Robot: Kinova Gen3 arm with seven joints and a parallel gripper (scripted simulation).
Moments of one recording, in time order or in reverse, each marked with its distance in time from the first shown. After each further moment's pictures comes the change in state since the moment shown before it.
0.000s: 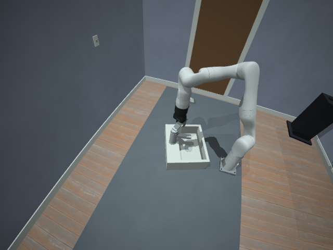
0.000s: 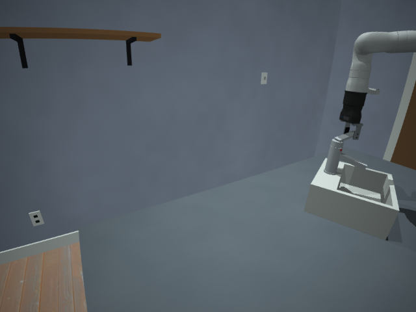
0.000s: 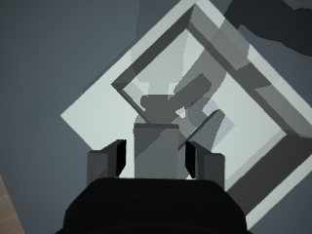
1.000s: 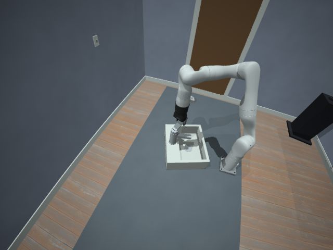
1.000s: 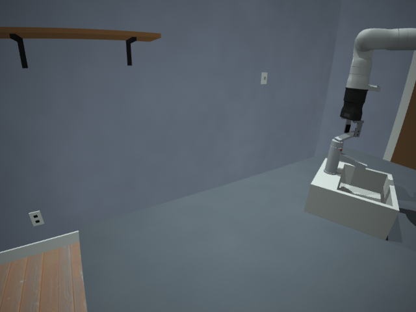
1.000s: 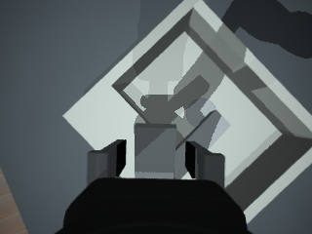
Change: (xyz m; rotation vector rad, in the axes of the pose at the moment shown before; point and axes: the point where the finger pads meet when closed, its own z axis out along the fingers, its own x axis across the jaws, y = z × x) arm 0.001 0.000 -0.011 0.001 0.003 -0.001
